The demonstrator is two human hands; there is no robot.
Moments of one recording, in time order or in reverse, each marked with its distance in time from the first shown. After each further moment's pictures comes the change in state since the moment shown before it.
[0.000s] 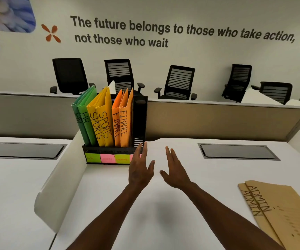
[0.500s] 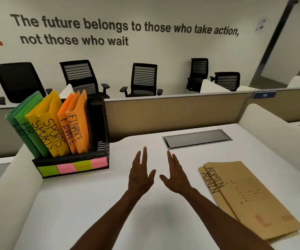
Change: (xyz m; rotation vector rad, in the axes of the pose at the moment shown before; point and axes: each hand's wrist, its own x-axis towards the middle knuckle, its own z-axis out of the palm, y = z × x) left_hand -0.041 0.099 0.090 -0.088 -0.256 0.154; right_hand -0.089 0.115 -0.057 0.042 0.112 0.242
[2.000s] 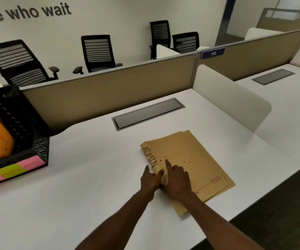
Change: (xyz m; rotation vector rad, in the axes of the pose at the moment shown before) left_hand -0.061 0.169 0.235 -0.523 -0.441 -0.727; right_hand -0.122 0.208 -0.062 -0.346 -0.062 0.387
